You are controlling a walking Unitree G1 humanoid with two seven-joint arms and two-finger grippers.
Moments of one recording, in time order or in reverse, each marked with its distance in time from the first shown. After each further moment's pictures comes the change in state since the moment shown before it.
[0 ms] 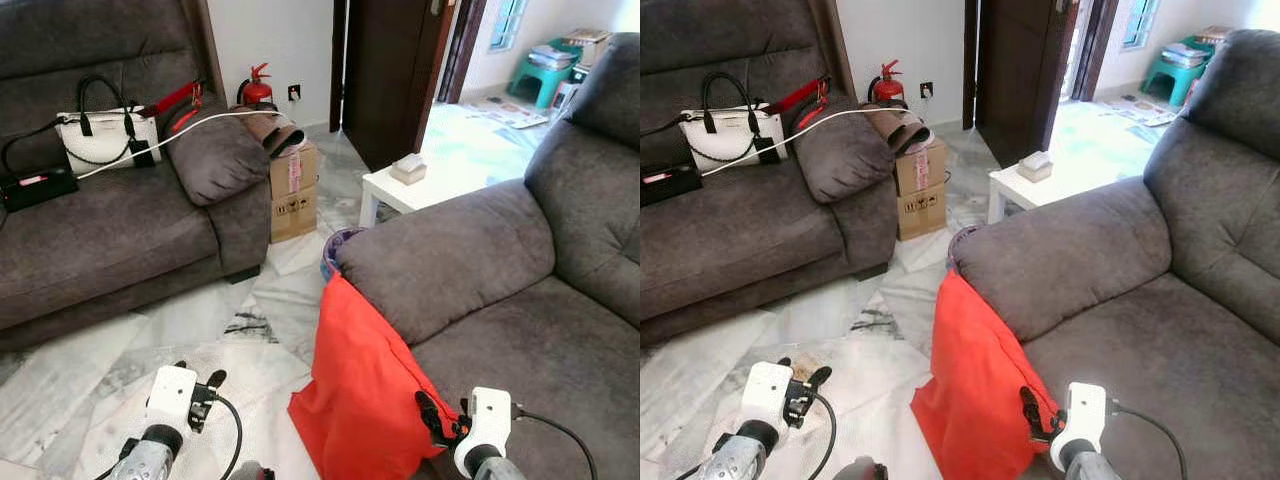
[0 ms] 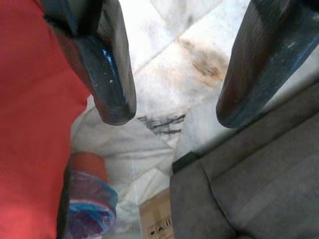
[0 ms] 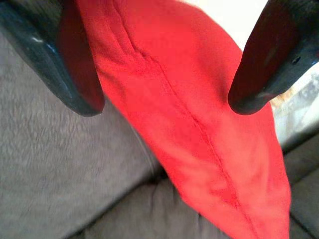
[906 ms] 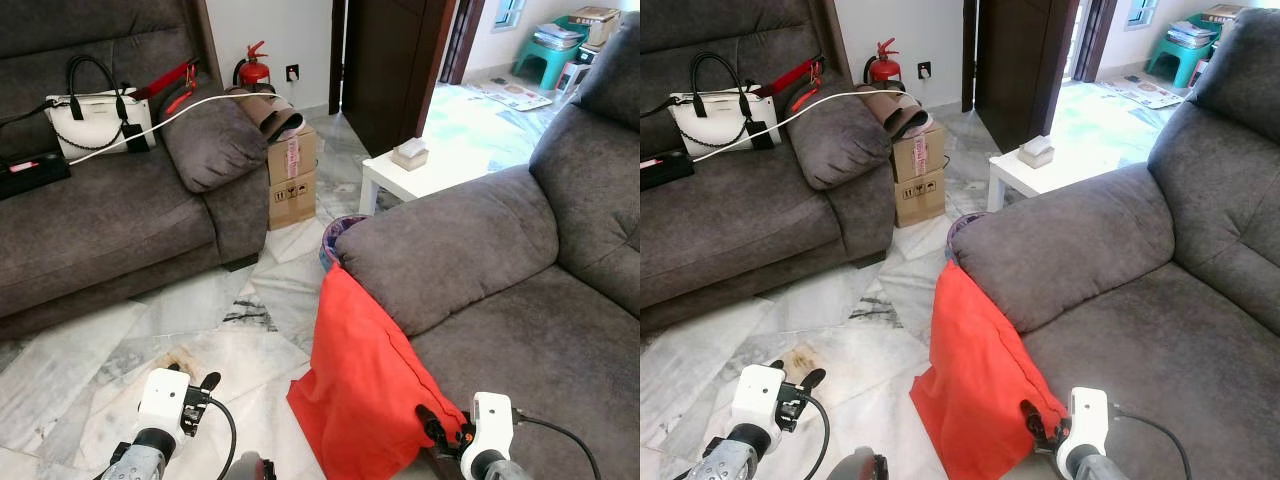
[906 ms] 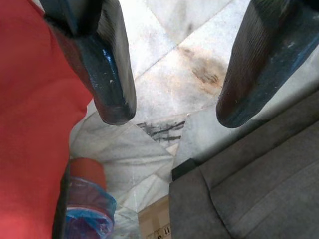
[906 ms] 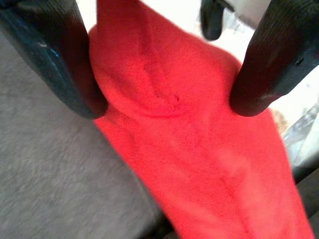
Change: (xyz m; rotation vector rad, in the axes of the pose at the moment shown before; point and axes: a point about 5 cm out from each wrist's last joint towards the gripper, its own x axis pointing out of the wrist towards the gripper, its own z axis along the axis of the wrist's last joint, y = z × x) left arm -0.008 0.006 0.003 -0.006 -0.003 0.013; right arm -0.002 -0.008 -0.005 0.024 0.124 0.068
